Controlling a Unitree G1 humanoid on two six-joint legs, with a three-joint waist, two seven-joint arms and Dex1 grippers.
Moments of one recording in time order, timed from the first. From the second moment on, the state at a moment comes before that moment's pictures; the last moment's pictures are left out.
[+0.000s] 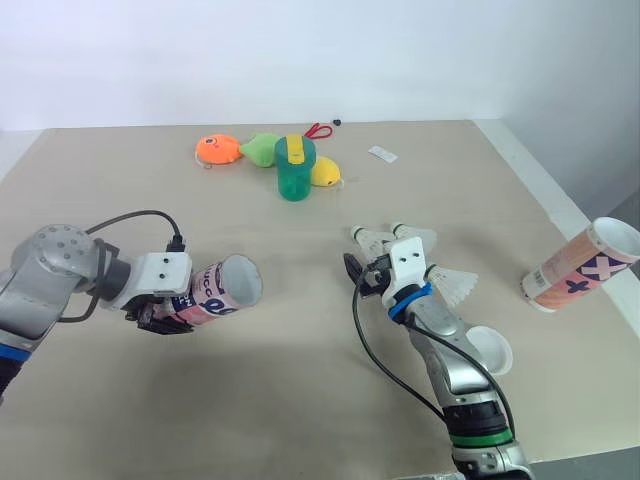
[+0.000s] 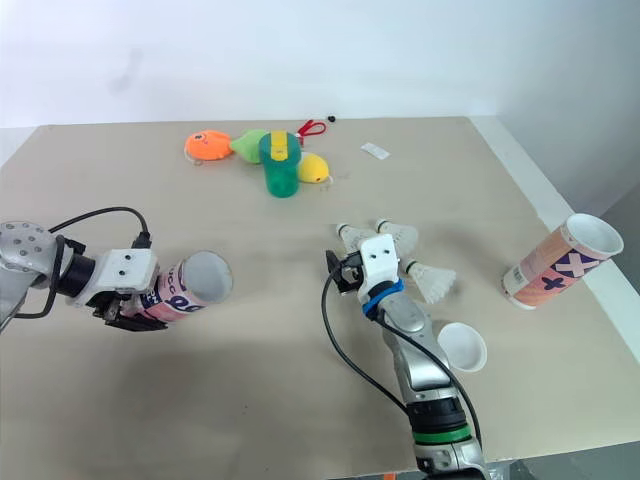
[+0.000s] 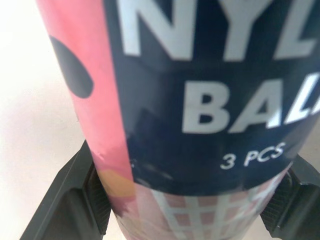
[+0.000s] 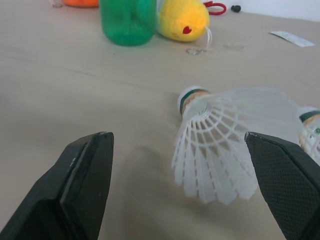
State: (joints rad) left arm -0.46 1.12 -0.20 -0.09 -0.12 0.31 -1.42; right arm -0.30 -0.17 0.06 -0.04 0.08 0.29 0.24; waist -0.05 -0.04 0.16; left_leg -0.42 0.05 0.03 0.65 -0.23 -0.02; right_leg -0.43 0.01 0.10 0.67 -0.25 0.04
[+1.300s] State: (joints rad) left arm -0.41 1.08 -0.16 -0.11 -0.12 0.37 -1.41; right arm -0.55 -0.45 0.32 -0.43 0.46 0.57 0.84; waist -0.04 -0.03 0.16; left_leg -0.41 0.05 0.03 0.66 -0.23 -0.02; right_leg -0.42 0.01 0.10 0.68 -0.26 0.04
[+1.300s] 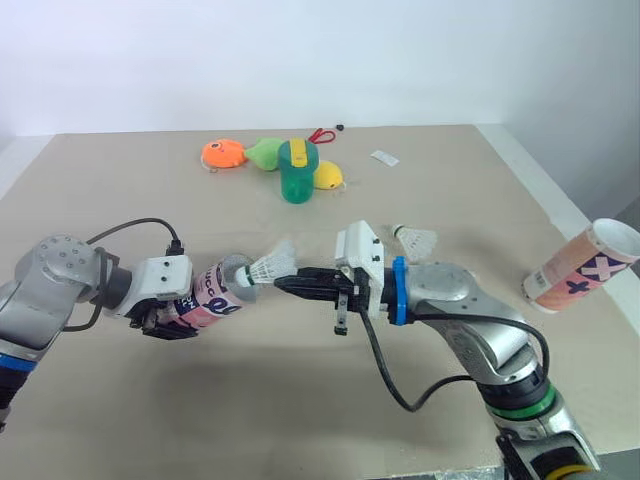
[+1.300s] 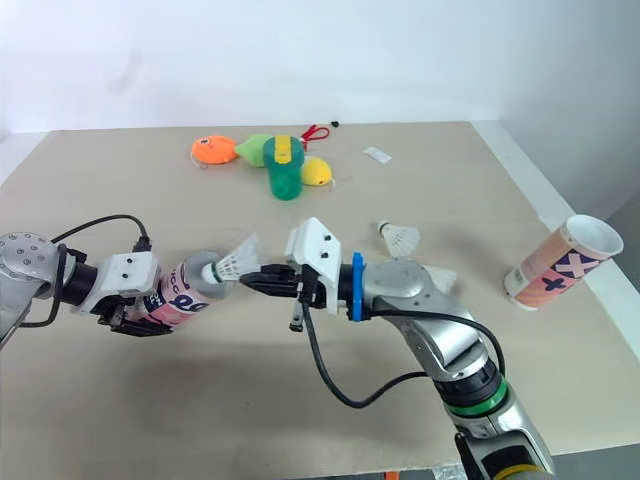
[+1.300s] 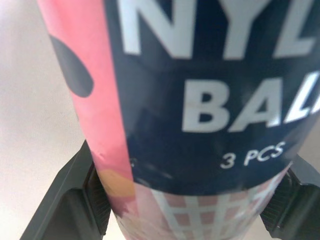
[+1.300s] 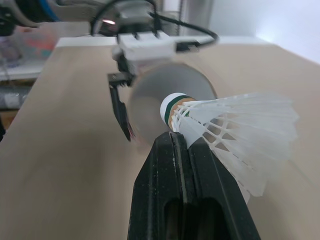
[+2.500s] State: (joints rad) left arm -0.45 1.03 -0.20 -0.10 -0.10 0.39 -1.45; right arm 0.26 -0.17 -0.14 -0.63 0.09 0.35 0.15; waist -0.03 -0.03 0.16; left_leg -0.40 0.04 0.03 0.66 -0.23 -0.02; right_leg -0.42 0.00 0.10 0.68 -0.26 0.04
